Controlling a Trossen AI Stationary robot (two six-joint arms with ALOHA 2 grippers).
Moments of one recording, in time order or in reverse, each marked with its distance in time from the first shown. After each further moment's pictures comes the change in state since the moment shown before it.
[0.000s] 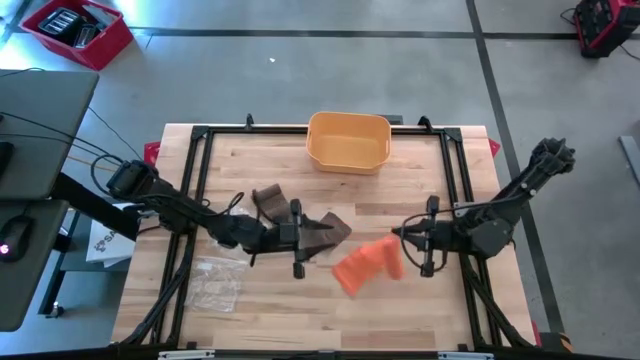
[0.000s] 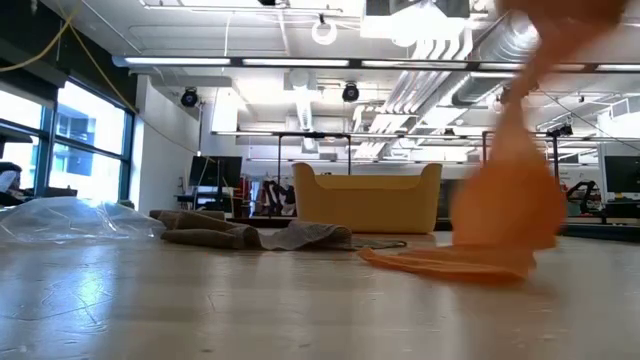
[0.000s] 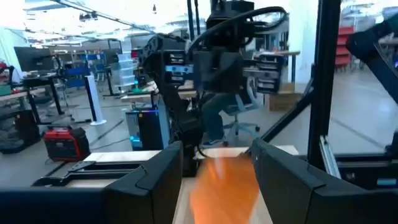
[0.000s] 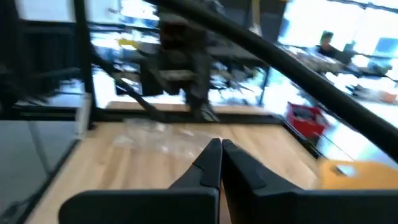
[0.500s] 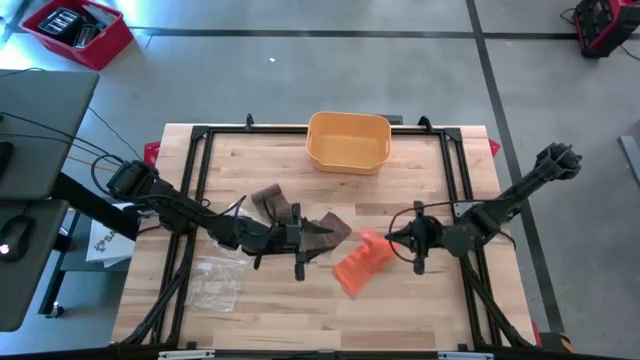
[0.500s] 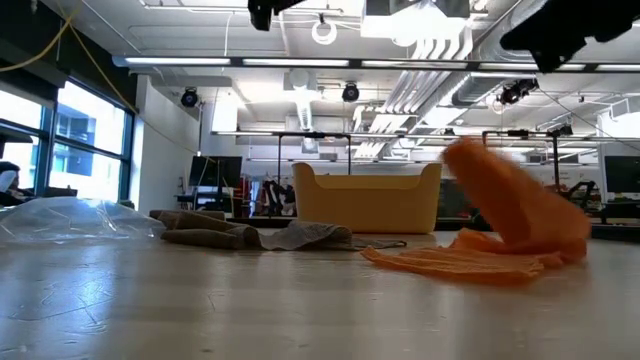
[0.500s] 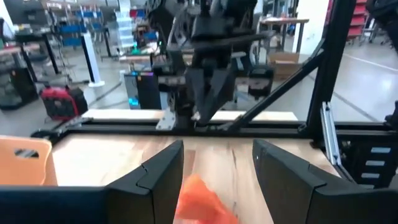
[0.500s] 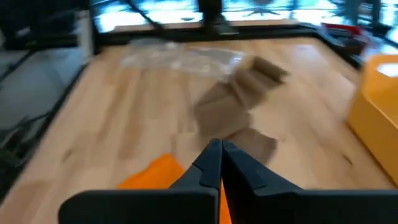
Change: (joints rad) left arm 0.000 0.002 -0.001 -0.170 -0.022 -0.135; right arm -0.166 -0.011 -0.149 -0.184 -0.337 0.258
